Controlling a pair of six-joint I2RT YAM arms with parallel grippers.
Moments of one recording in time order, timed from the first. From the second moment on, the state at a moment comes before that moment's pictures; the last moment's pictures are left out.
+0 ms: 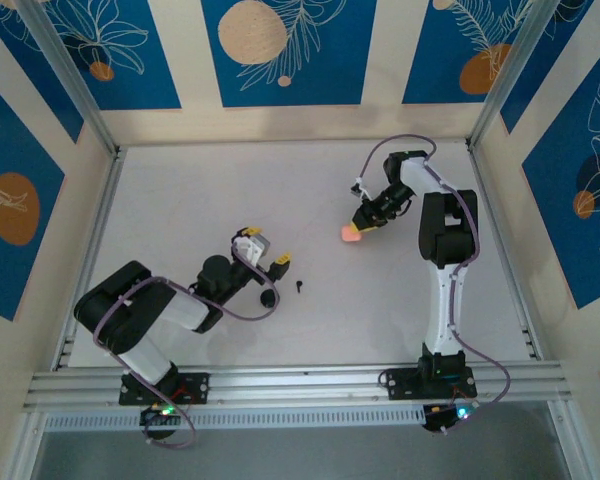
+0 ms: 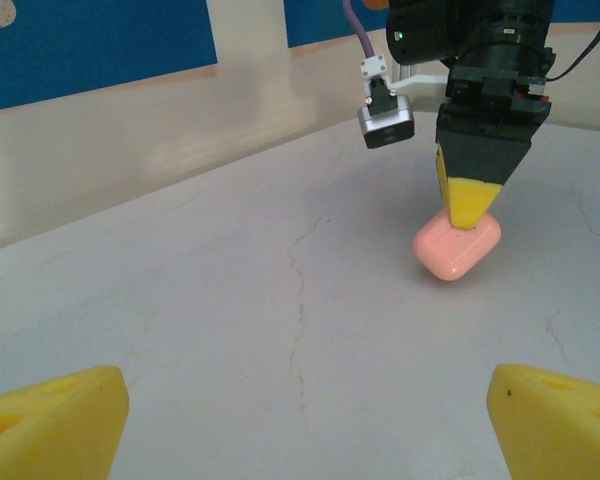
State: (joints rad) left arm -0.65 1.63 0.32 1.23 0.01 0.09; right arm 0.09 2.30 1.86 -1.33 -0.66 -0.52
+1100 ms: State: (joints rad) left arm -0.65 1.62 0.34 1.15 0.01 0.09; right arm 0.09 2.37 1.92 -1.31 -0.59 -0.49
